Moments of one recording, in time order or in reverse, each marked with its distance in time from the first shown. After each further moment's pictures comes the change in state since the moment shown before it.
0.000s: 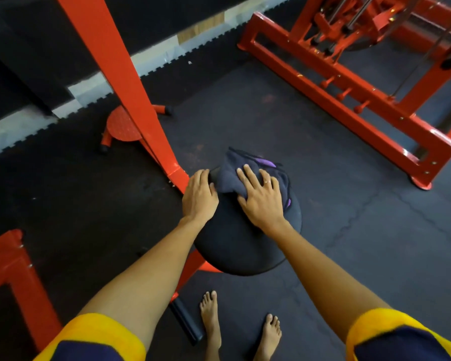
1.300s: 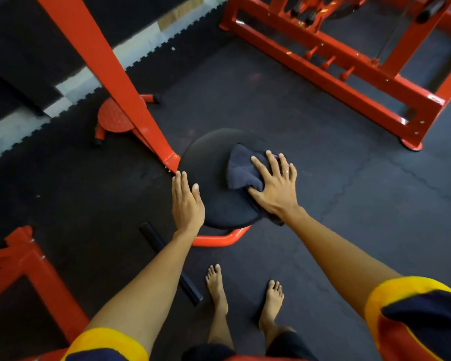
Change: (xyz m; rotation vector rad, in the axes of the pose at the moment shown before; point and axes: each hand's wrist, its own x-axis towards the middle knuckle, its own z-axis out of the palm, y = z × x) left_hand -0.118 -0.012 0.018 -0.096 0.101 -0.084; right_hand -0.106 0.050 -0.017 0.075 -0.061 0.175
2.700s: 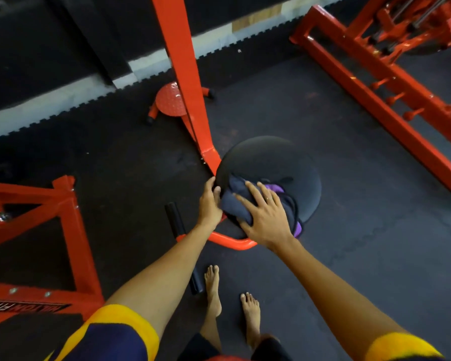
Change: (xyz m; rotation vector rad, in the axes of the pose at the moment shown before) left_hand -0.012 -0.013 -0.023 -0.391 0.045 -0.345; right_hand -0.032 -0.084 0.022 0.026 -0.108 -0.560
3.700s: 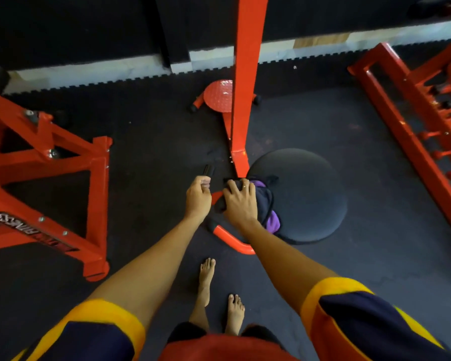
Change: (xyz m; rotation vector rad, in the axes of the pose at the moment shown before) left_hand -0.021 -0.030 -0.087 -0.065 0.309 -0.107; right_hand 0.073 -0.095 0.042 -0.258 -0.095 -0.162
